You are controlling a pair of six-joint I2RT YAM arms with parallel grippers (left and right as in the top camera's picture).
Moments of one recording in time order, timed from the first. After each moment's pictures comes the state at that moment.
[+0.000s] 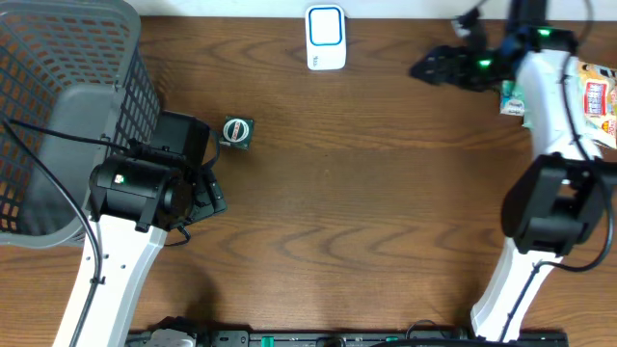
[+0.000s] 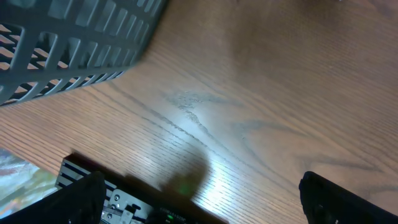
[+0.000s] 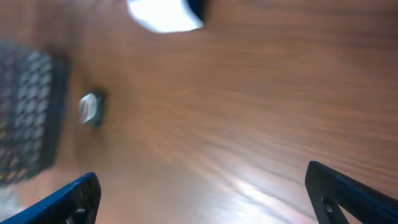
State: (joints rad) left arm -0.24 1.24 1.33 -1.49 -0.26 -0.62; right arm -0.06 2.16 1.99 -1.03 -0.72 -0.08
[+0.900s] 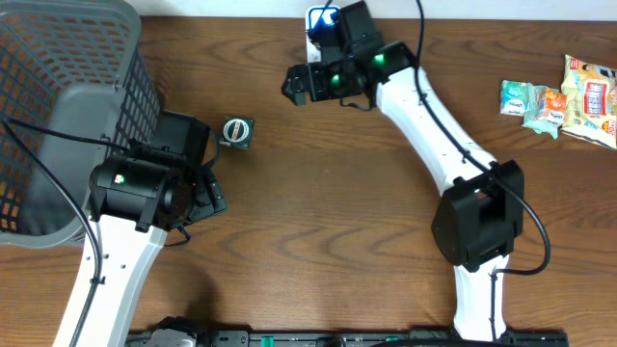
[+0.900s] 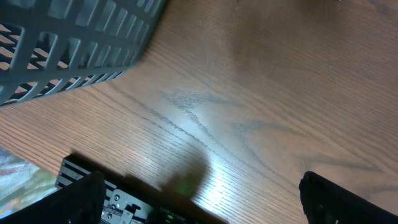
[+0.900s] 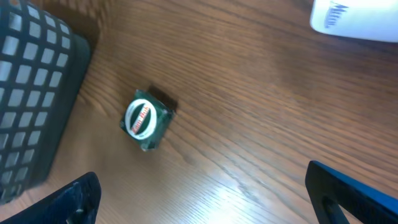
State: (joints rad) left arm -0.24 1.24 1.33 -1.49 -0.26 -0.62; right arm 0.47 2.16 1.99 -0.76 -0.34 0.28
